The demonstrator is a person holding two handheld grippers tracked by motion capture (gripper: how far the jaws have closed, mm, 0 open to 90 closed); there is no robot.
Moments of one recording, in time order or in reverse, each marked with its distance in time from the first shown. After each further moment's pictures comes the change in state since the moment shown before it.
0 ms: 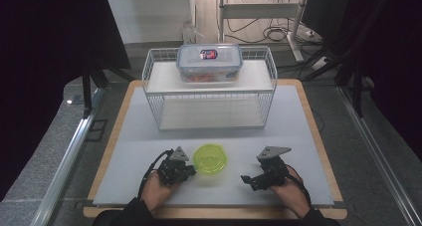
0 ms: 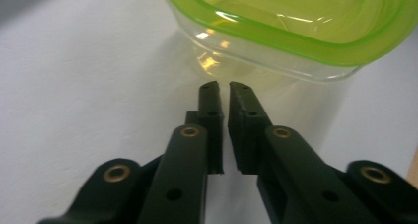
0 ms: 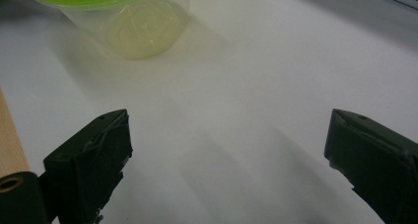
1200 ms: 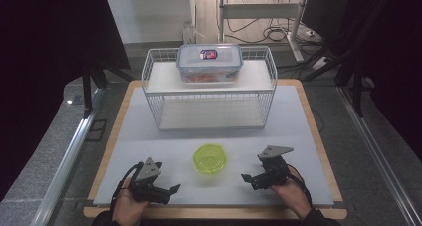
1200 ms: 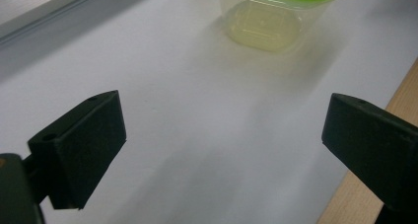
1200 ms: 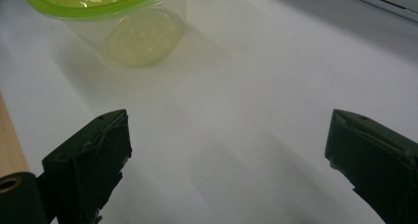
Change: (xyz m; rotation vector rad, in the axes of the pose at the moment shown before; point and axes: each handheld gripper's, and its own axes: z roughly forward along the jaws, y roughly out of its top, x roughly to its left) left arm -0.006 -0.052 -0.064 -0.157 0.134 0.008; right arm 0.000 0.001 -0.004 -0.024 -0.010 0.013
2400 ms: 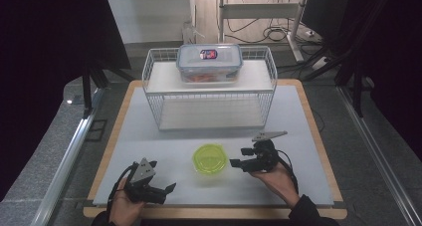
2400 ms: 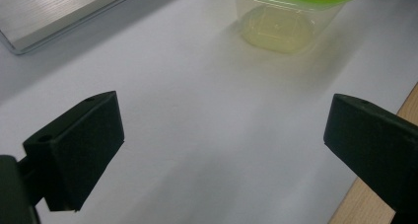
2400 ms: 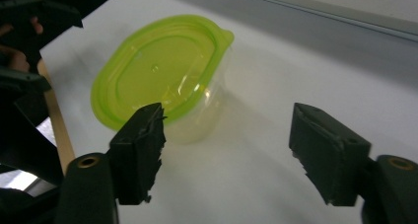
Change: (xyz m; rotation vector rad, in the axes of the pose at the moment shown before) left arm 0.004 -0.006 -0.008 -0.018 0.042 0.017; right arm -0.003 0.044 0.014 -0.049 0.173 0.172
